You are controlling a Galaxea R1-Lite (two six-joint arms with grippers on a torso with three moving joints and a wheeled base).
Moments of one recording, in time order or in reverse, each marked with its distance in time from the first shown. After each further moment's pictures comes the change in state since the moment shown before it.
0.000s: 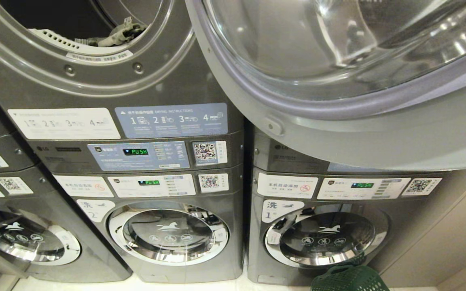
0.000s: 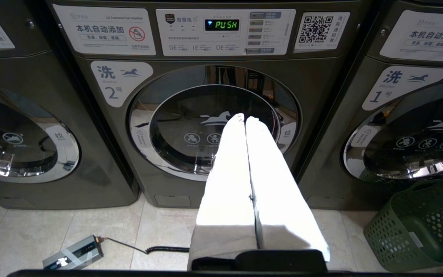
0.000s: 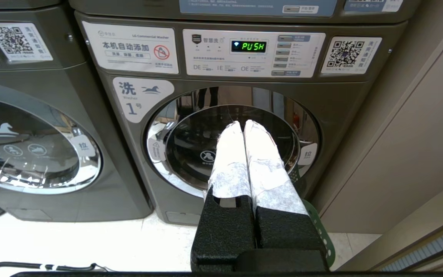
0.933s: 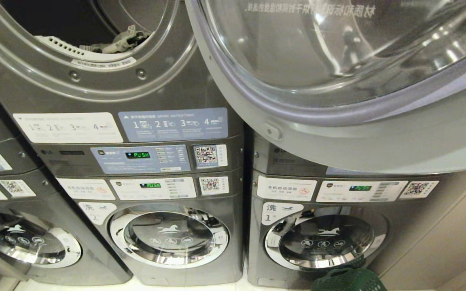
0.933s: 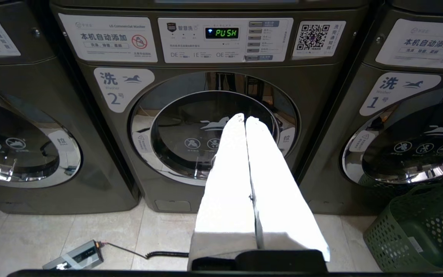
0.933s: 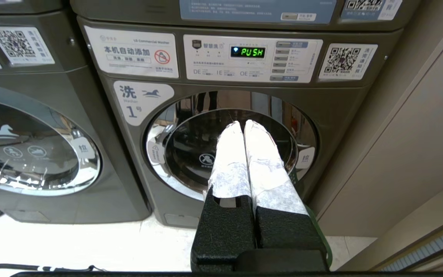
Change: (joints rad) left arm 0.000 0.000 0.000 0.000 0.000 0.000; right arm 0.000 0.000 0.000 0.001 0.001 -0.009
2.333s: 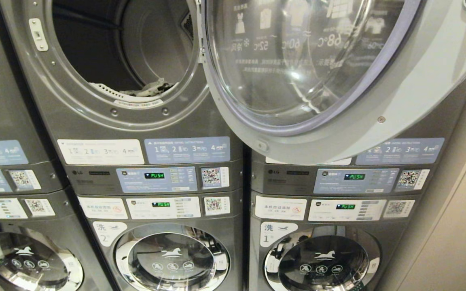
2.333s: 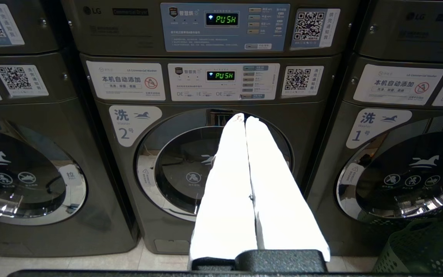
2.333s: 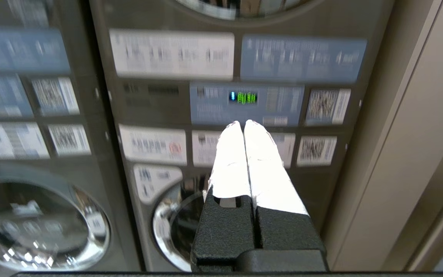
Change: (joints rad) left arm 0.000 0.000 0.001 -0.001 0.000 0.000; right arm -0.002 0.214 -0.315 -0.005 0.002 0.018
